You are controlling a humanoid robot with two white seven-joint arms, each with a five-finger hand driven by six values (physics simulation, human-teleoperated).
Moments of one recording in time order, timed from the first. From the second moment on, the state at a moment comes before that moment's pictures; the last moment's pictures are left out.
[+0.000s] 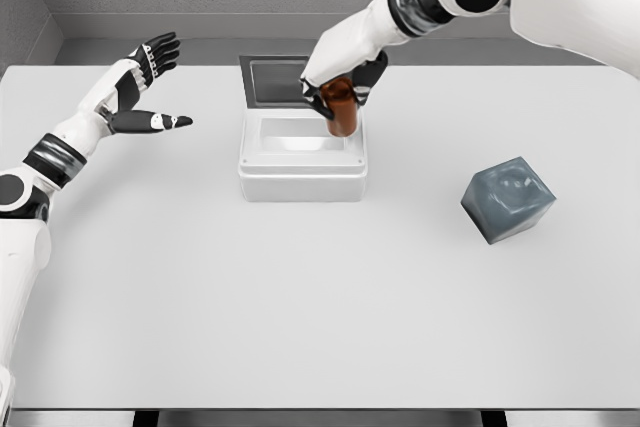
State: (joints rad) left arm -0.56 0.35 -0.14 -0.87 0.32 -0.40 -0.61; right arm -1.66 -0.33 1.76 -0.99 -0.08 -0.61 0.61
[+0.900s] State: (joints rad) left arm -0.56 0.35 -0.14 -0.87 0.32 -0.40 -0.61; right arm -1.66 -0.29 1.78 -0.95 -0.06 -0.61 0.61
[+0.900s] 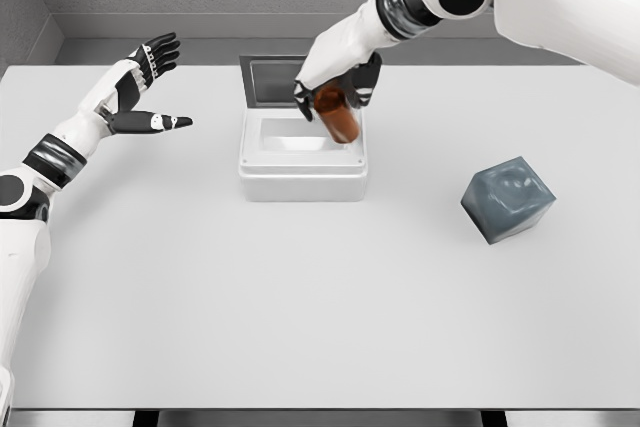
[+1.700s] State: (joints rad) left arm -0.64 0.23 -0.15 -0.79 0.32 -0.40 -0.61; right arm -1.40 -0.96 1.45 -1.35 -0.28 -0.61 0.56
